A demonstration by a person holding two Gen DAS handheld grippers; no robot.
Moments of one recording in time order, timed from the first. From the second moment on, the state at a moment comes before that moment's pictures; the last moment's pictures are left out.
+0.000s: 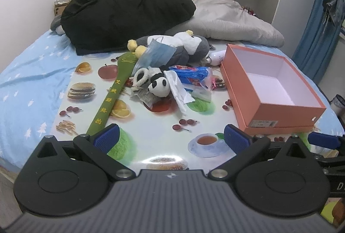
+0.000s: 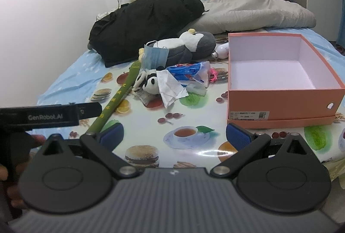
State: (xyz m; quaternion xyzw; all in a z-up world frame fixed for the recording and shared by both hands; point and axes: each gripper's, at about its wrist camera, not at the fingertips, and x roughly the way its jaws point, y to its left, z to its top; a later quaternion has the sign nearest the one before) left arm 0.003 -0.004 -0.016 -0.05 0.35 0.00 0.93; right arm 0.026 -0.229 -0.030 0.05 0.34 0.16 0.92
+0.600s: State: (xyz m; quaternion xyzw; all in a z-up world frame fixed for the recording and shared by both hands) left arm 0.010 0.003 -0.029 -0.07 0.35 0.00 0.93; right arm 0.027 -0.221 -0.038 0.04 0.34 0.16 0.92
